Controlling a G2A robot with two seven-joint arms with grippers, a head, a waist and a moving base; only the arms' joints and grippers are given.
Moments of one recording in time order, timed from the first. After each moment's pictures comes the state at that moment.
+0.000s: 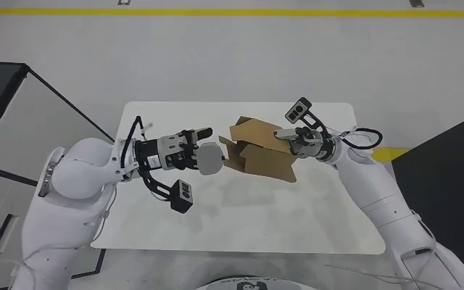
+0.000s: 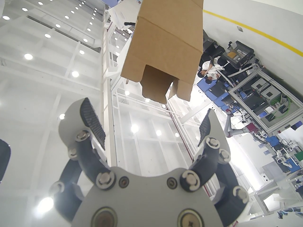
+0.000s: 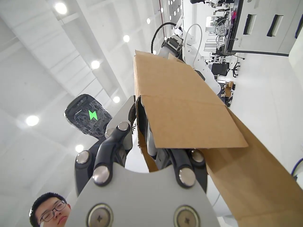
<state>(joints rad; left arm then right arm) 1.32 -0.96 -1.45 -2.12 3.04 0.29 0.98 -1.05 -1.09 1.07 -1.31 1.09 -0.01 1.41</state>
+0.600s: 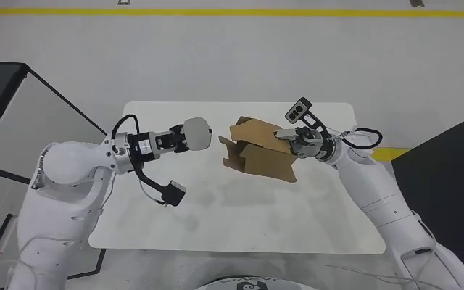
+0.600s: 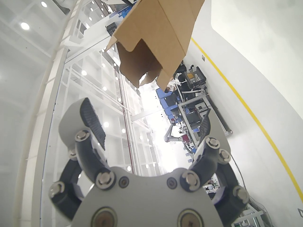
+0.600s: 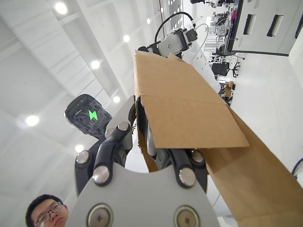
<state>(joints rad) 1.32 -0.96 -1.48 -2.06 2.79 -0.13 0.99 -1.05 -1.09 1.07 -1.31 1.09 -0.01 1.41</state>
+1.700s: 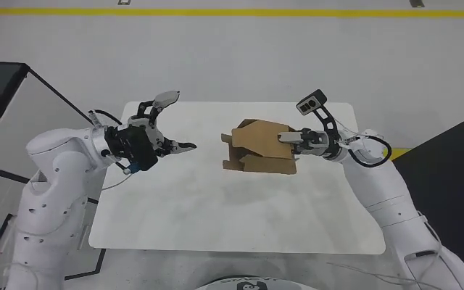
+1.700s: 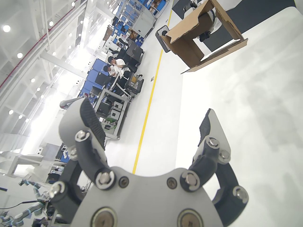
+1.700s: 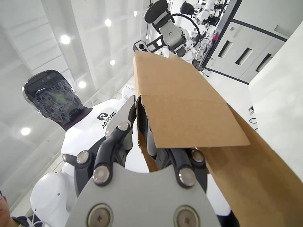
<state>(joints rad) 1.32 -0.97 -1.58 -1.99 1.94 -0.89 0.60 -1.07 -1.08 1.15 -1.37 0.96 -0.27 1.43</state>
